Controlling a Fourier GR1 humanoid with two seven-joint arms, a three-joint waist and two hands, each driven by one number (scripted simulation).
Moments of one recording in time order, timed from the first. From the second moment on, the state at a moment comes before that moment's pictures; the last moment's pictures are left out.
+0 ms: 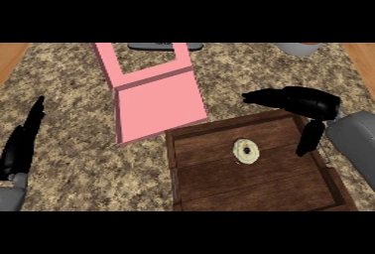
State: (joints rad) left arm -0.11 0.50 -0.03 -1.31 -0.05 0.25 0.06; right arm -0.67 -0.64 0.50 -1.07 0.43 0.46 -0.63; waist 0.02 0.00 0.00
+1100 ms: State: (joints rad) left arm -0.09 0.46 0.08 -1.31 -0.11 0.17 0.04; right arm -0.64 -0.43 0.48 -1.13 0.73 0.59 -0.49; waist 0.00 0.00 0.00
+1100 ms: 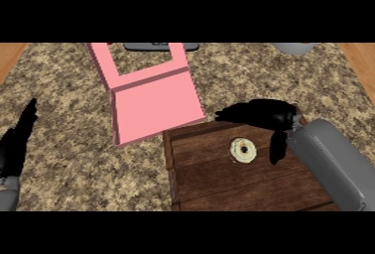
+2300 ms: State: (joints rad) left arm -0.11 0.40 0.13 -1.31 -0.18 0.13 0.05; right arm -0.52 -0.36 0.48 -1.29 0.85 0.66 -0.39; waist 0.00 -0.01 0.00
